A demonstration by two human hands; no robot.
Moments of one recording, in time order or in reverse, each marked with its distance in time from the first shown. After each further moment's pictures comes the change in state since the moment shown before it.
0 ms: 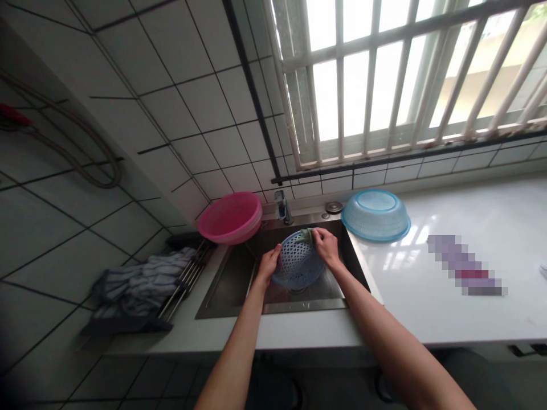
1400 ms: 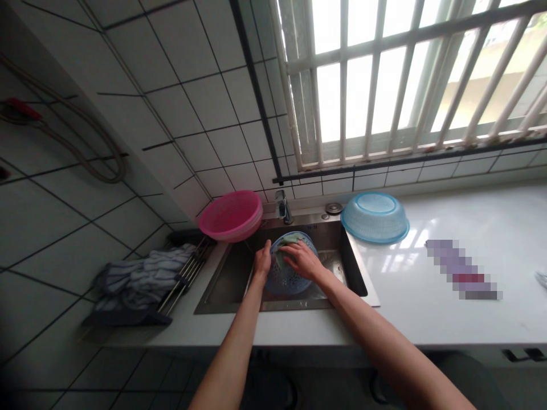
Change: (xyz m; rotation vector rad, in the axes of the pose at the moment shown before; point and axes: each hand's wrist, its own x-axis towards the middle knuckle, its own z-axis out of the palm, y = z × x) left_hand 0.004 0.006 -0.009 0.137 0.254 -0.070; right_hand -0.042 -0.031 0.024 -0.225 -0.539 -0.543
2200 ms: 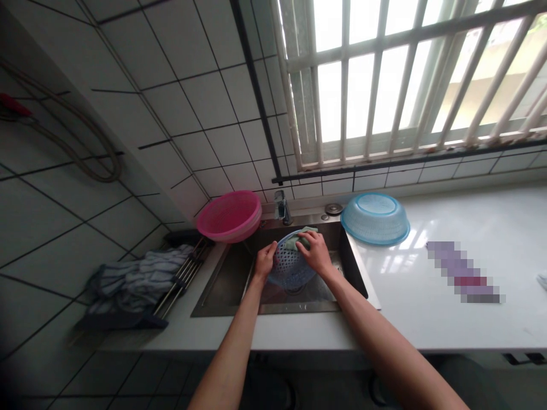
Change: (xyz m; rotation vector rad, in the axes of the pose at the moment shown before) left_hand -0.009 0.013 0.006 -0.184 -0.177 0.168; right_hand 0.003 0.023 -0.020 -0.009 0.351 0.253
